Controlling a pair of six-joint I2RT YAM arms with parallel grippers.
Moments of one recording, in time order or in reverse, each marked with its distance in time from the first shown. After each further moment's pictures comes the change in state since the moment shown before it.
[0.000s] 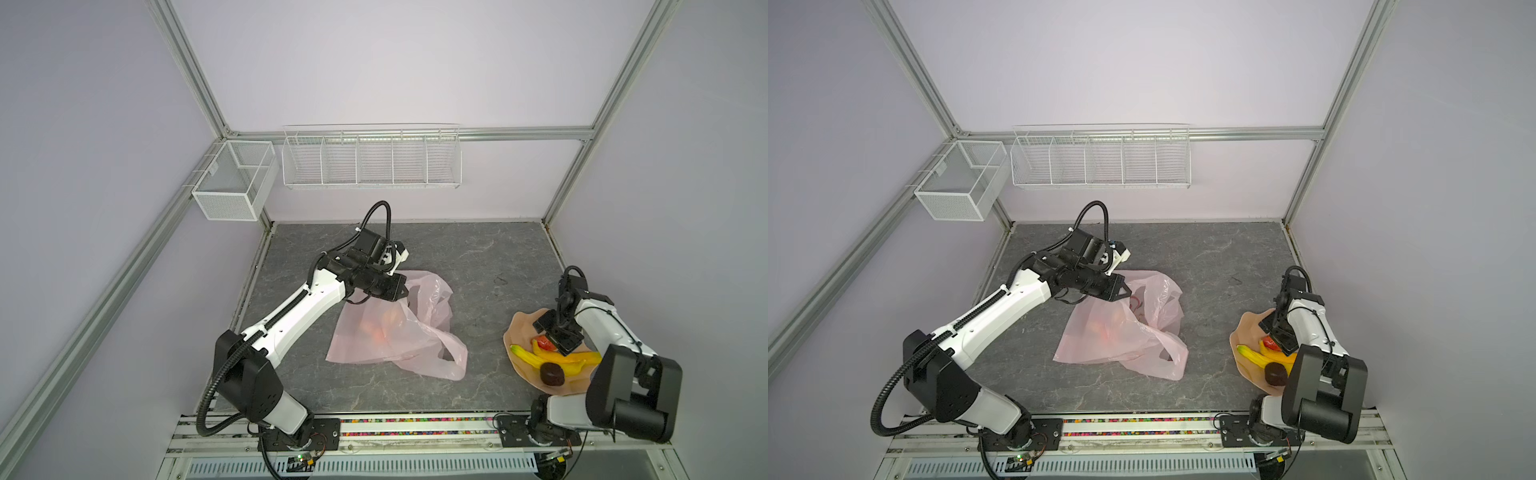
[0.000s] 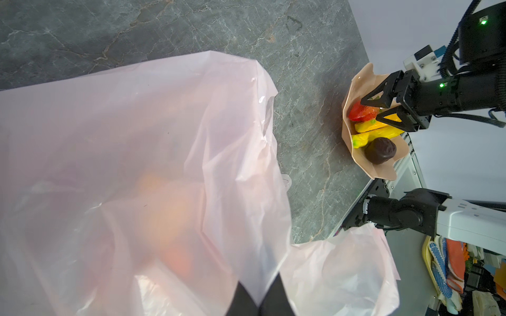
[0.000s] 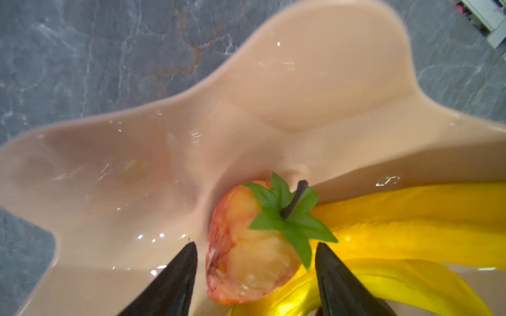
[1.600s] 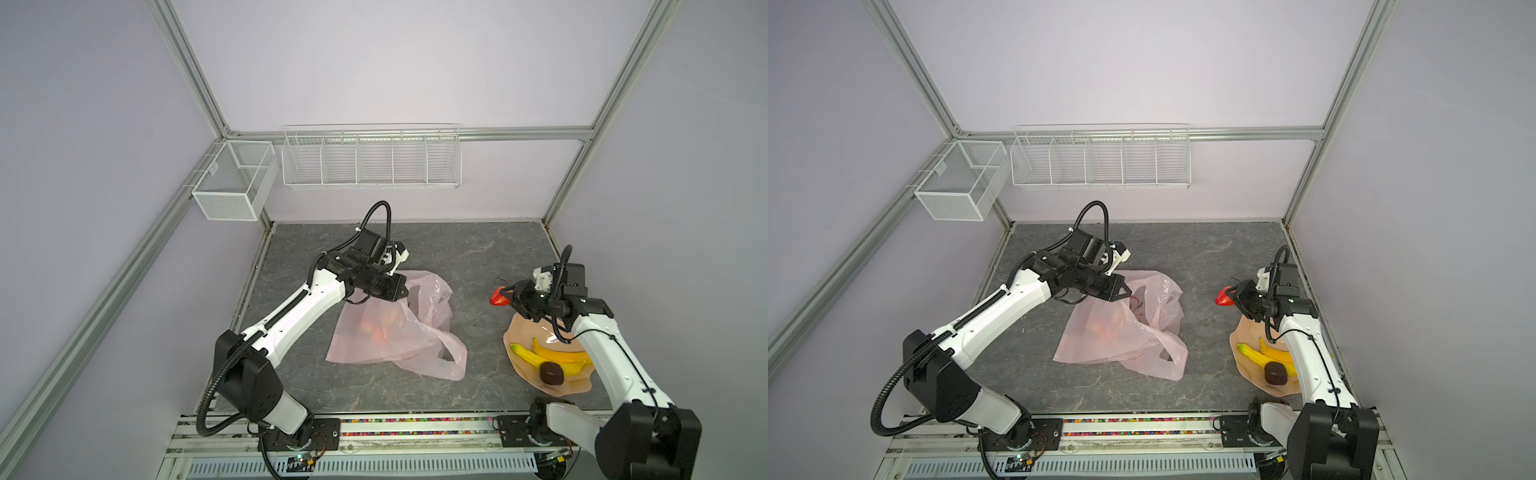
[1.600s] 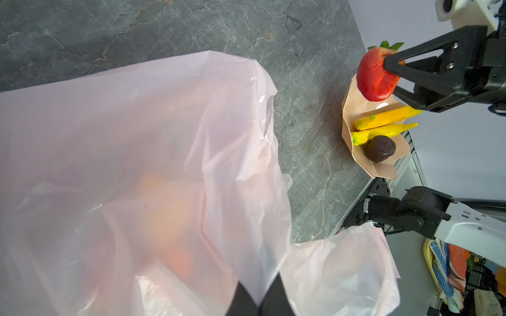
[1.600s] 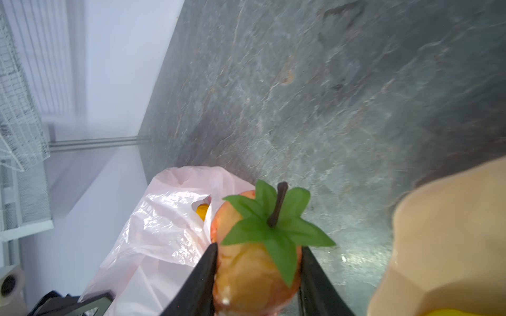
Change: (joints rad) left arm 0.000 0.000 0.000 -0.001 0.001 0.007; right arm 0.236 -0.232 0.014 0.322 -0.629 0.021
